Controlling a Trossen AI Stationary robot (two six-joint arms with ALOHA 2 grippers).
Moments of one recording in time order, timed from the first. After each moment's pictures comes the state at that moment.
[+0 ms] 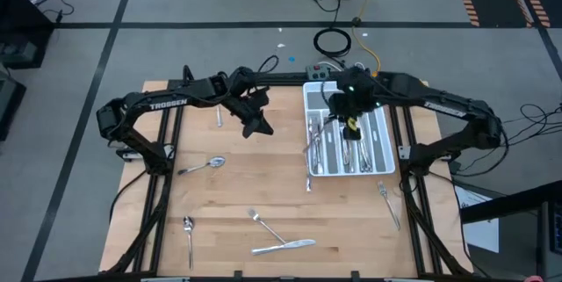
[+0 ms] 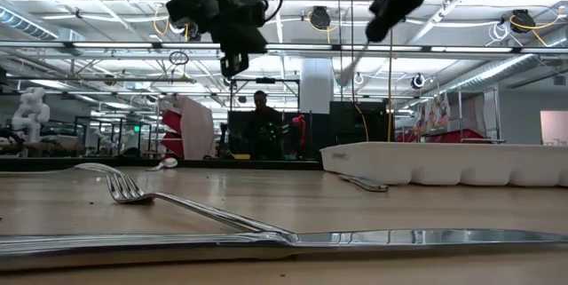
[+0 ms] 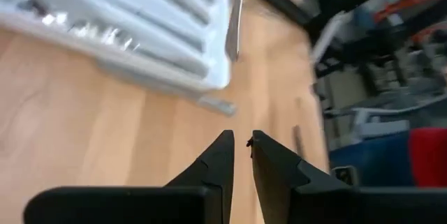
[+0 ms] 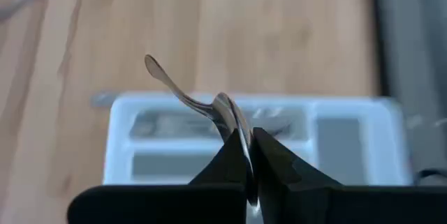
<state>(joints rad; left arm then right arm) 0.45 1.54 1.18 -0.46 0.76 -0.13 -0.33 1.33 1.36 -0.99 -0.11 -0.36</state>
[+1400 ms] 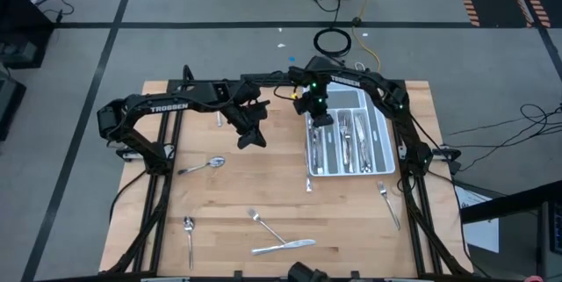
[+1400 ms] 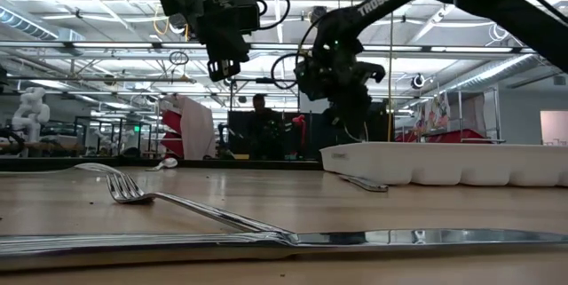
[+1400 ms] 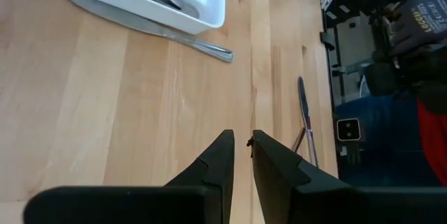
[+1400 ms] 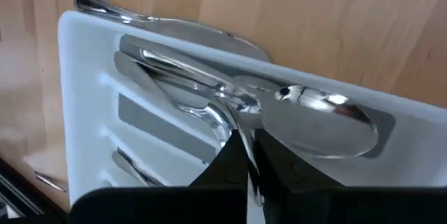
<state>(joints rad) 0.39 1.54 1.18 -0.64 0.72 -0.04 -0.57 2.23 1.90 -1.47 -0.38 -0.83</state>
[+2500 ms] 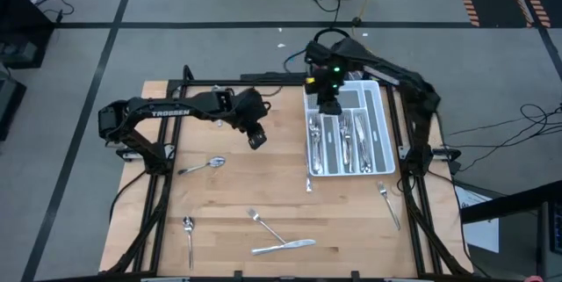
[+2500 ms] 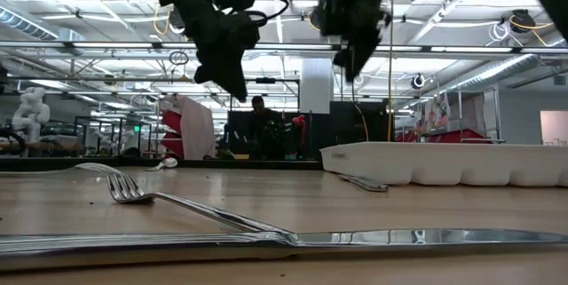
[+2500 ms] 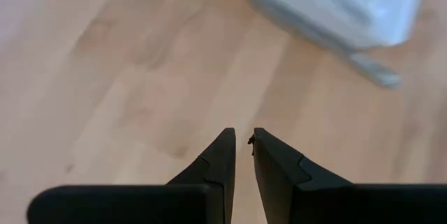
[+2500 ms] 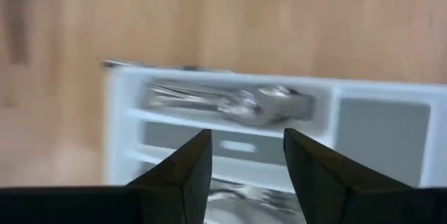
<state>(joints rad) 0.31 1.54 1.15 -0.62 0.14 -0.23 -0.58 1.92 1.90 -1.43 -0.35 -0.63</state>
